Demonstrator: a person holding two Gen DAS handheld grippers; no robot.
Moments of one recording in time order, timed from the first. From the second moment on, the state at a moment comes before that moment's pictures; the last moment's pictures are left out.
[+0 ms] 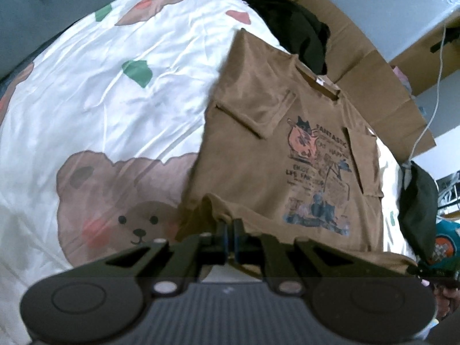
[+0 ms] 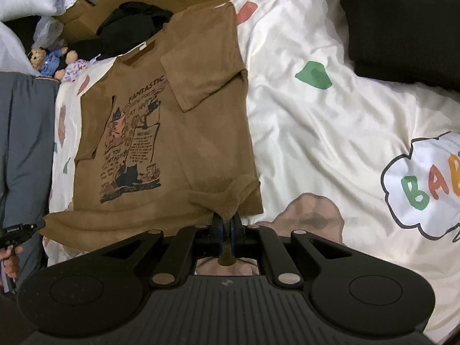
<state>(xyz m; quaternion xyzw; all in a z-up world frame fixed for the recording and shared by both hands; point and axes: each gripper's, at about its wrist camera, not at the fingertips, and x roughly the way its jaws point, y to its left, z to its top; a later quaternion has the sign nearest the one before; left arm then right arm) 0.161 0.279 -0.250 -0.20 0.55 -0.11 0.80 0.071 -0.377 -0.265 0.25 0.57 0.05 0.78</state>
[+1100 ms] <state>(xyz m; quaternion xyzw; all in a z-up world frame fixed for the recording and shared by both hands) 0.223 0.285 -0.212 -0.22 0.49 -0.13 0.83 0.119 -0.373 -0.224 0.25 0.49 0.05 0.83</state>
